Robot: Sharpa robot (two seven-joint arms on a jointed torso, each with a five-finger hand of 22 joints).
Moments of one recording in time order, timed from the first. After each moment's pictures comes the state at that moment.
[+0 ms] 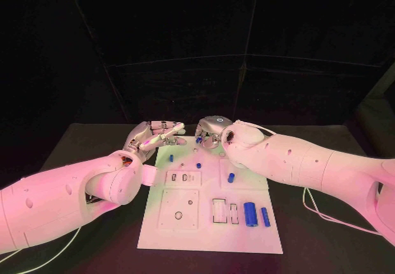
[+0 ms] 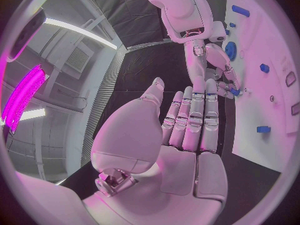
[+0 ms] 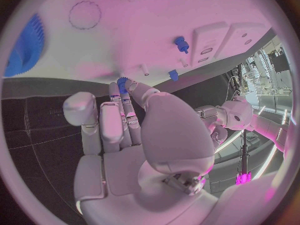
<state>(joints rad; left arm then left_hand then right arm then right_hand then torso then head) 1.19 -0.84 -0.03 1.61 -0.05 -0.42 0.43 1.35 0.03 0.00 0.09 0.07 0.92 0.22 0.15 0.07 1.03 0.16 0.14 0.07 1.14 0.10 0.25 0.22 0.18 0.93 0.22 0.34 0.13 1.27 -0.33 -0.07 0.99 -1.59 -0.29 -0.11 1.36 -0.08 0.47 -0.02 0.14 1.05 0.15 0.09 0.07 1.21 0.08 0.09 0.08 1.46 -0.01 1.27 1.10 0.13 1.35 0.09 1.19 0.92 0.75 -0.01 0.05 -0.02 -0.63</state>
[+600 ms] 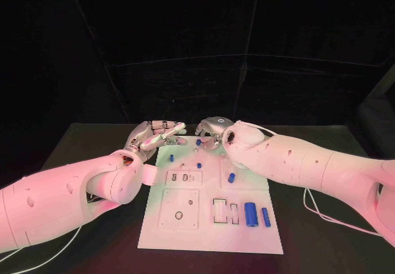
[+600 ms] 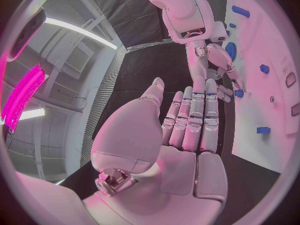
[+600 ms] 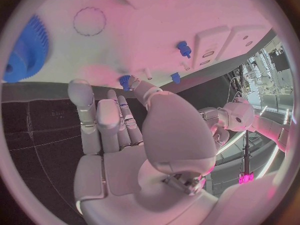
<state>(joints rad) 1.19 -0.84 -0.03 1.61 -0.05 -0.42 0.42 1.35 0.03 0.00 0.09 0.07 0.92 0.22 0.15 0.07 1.03 0.16 0.14 0.07 1.14 0.10 0.25 0.22 0.18 0.93 0.22 0.34 0.13 1.27 -0.33 -0.07 0.98 -1.59 -0.28 -0.12 1.33 -0.11 0.43 0.01 0.08 0.82 0.18 0.06 0.06 0.96 0.12 0.07 0.06 1.46 0.03 1.19 0.97 0.13 1.25 0.13 1.08 0.73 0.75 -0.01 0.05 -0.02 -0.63</state>
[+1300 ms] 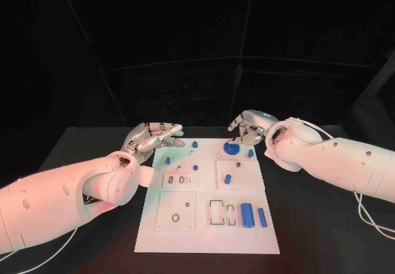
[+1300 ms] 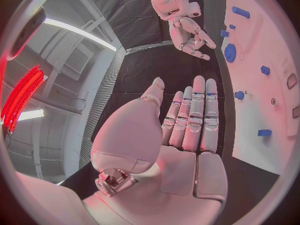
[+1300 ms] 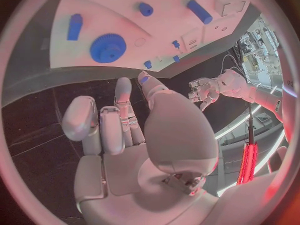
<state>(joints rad) 1.19 -0.87 -0.03 1.61 -0.05 -0.41 0.42 1.35 0.03 0.00 0.09 0.07 0.92 0.22 0.15 0.07 1.03 0.16 0.14 0.07 1.14 0.10 0.25 0.22 0.18 0.93 0.22 0.34 0.13 1.27 -0.72 0.00 1.33 -1.44 -0.32 -0.14 1.29 -0.16 0.22 0.10 0.18 0.92 0.14 0.09 0.07 1.30 0.05 0.78 0.64 1.47 -0.03 1.39 1.24 0.11 1.38 0.07 1.29 1.04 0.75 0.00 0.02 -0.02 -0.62</state>
